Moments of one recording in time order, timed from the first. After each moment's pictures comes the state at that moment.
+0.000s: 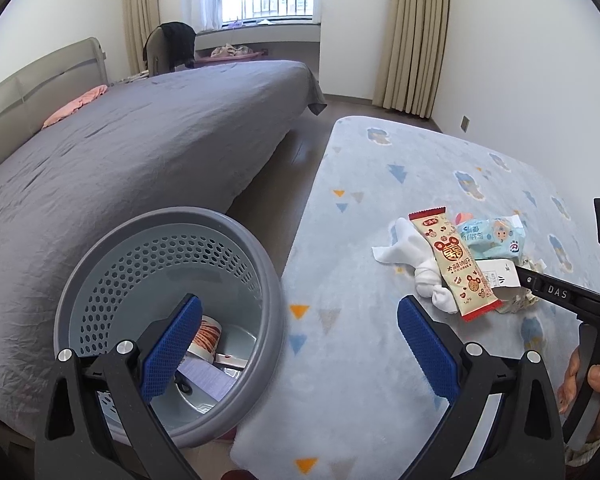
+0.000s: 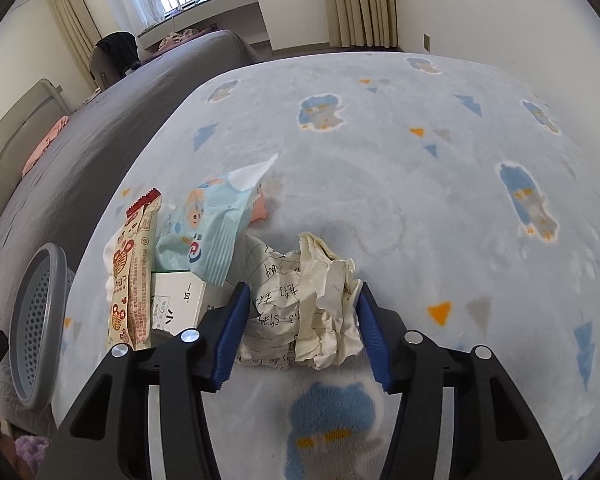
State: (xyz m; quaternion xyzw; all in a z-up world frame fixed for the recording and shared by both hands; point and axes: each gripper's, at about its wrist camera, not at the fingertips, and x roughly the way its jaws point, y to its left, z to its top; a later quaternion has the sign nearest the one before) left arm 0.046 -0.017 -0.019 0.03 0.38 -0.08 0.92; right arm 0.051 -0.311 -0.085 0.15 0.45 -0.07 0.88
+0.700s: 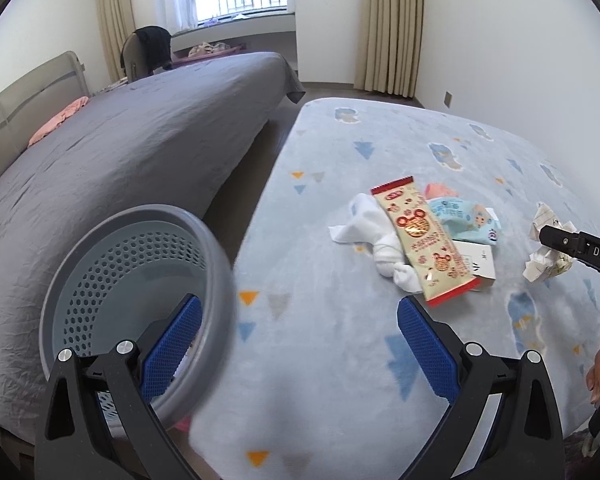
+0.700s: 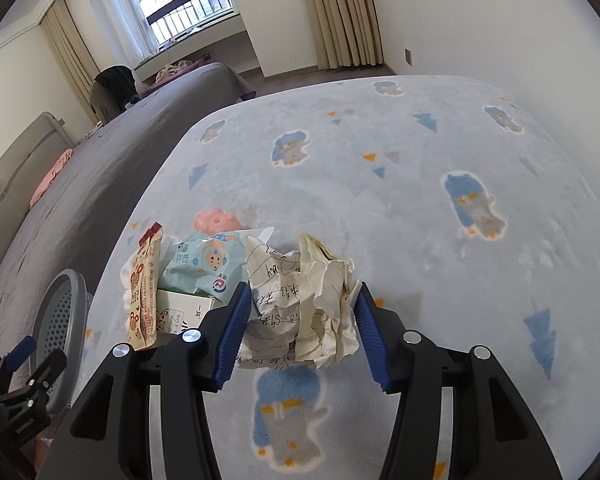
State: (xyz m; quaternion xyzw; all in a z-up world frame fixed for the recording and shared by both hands) left arm 0.039 -0.064 -0.033 0.07 0.40 -0.11 0.91; right arm 0.005 -0.346 -0.052 0.18 0.41 -0.08 0.89
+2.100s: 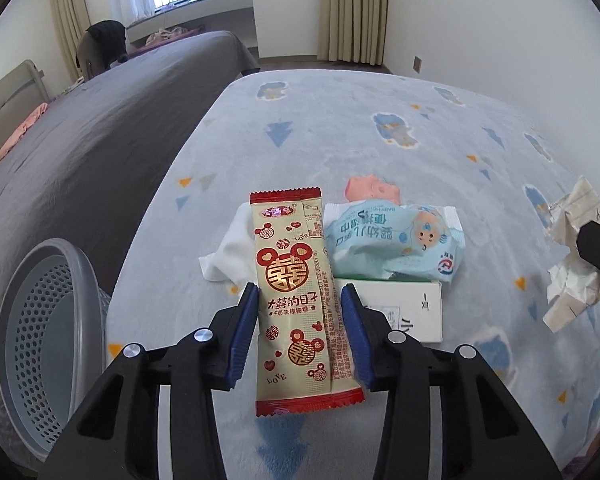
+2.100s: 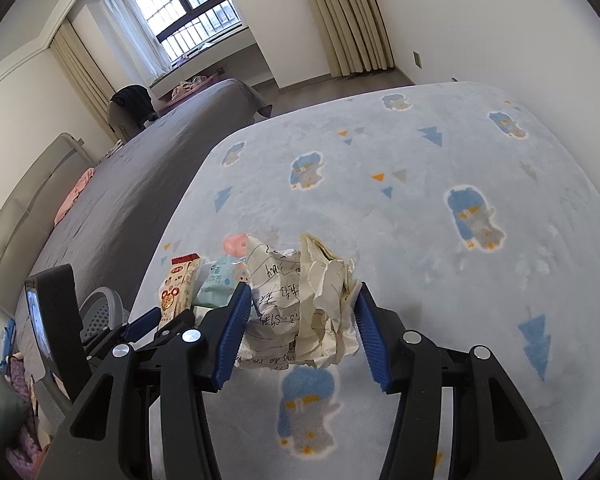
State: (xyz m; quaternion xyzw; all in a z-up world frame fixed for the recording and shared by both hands) left arm 0.083 -0.168 -0.061 0.10 0.44 -0.15 0.88; right arm -0.005 -0.360 -0.023 0.22 0.39 -0.04 0.89
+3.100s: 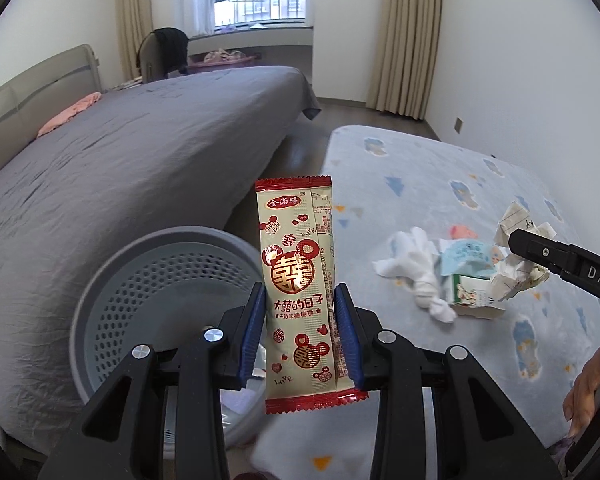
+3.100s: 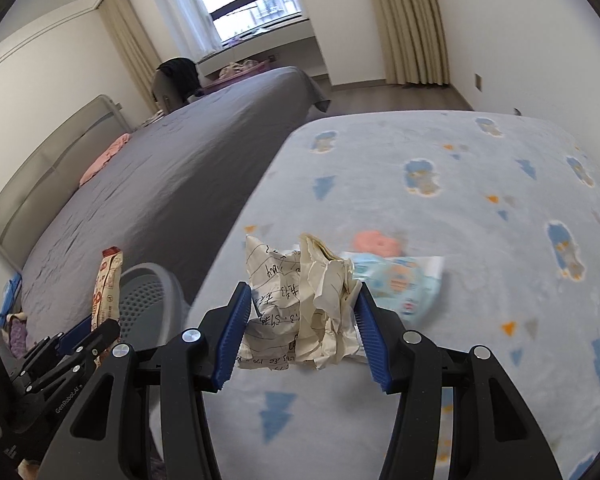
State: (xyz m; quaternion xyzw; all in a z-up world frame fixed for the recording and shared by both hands) left arm 0.052 0.000 0.007 0.04 0.38 -0.09 0.92; right arm 0.041 -0.228 -0.002 0.16 0.39 0.03 0.91
